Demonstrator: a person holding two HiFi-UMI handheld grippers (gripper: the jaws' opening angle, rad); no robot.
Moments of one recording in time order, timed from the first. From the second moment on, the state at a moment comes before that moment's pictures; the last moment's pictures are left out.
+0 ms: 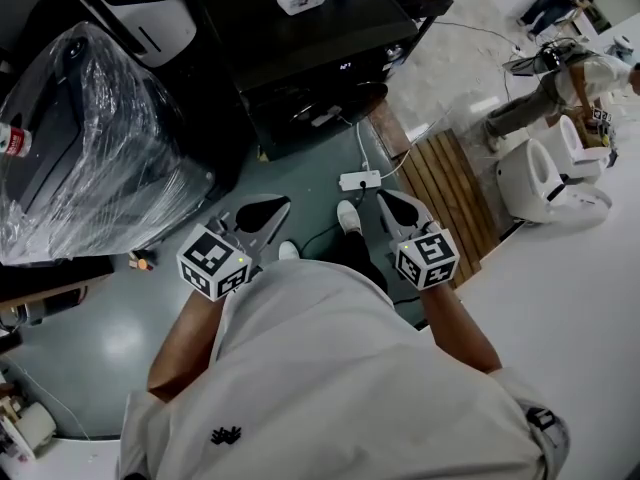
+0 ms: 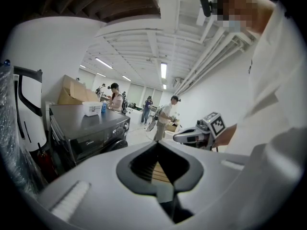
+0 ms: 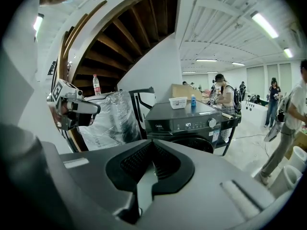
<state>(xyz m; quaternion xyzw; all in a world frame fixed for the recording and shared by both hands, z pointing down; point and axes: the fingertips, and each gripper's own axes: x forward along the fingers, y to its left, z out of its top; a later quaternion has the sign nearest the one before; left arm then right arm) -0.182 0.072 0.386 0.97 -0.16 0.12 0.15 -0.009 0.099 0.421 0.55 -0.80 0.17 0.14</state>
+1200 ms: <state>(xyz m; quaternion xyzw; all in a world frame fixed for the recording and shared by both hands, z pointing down) -0.211 0.079 0.397 0.96 -0.19 0.11 0.16 -0.044 0.102 0.407 0.53 -0.82 0.16 0.15</state>
